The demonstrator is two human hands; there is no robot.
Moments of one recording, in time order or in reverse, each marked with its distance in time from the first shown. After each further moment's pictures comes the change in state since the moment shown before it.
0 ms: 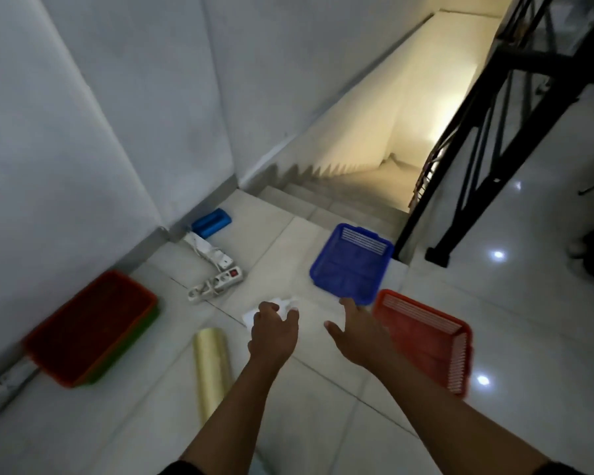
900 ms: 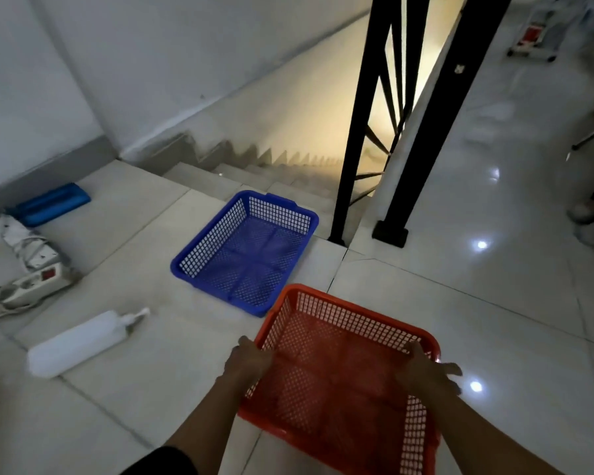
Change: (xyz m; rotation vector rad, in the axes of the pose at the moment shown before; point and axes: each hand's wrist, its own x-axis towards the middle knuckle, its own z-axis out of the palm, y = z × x) left_hand 0.248 -0.074 0.476 0.347 -0.298 -0.159; right_hand 0.263 0.543 0.111 0.178 -0.066 0.778
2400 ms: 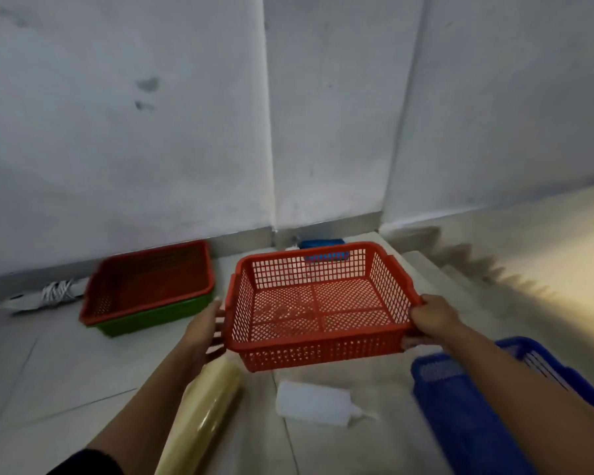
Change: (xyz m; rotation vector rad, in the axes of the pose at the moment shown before) left_hand -0.024 -0.271 -0.379 -1.194 0.755 0.026; right_hand -0.241 -0.486 0.114 0.069 -0.289 -0.968
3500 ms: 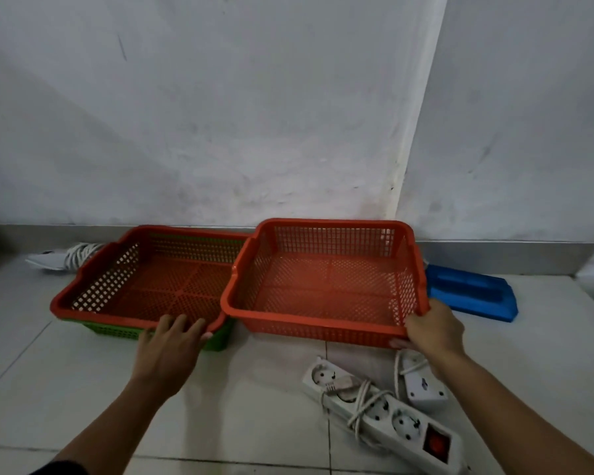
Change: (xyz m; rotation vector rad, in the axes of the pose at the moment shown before) left_hand 0.291 -0.090 -0.120 1.510 0.535 0.274; right_hand 0.269 -0.103 0.291 0.060 -0.111 -0.282
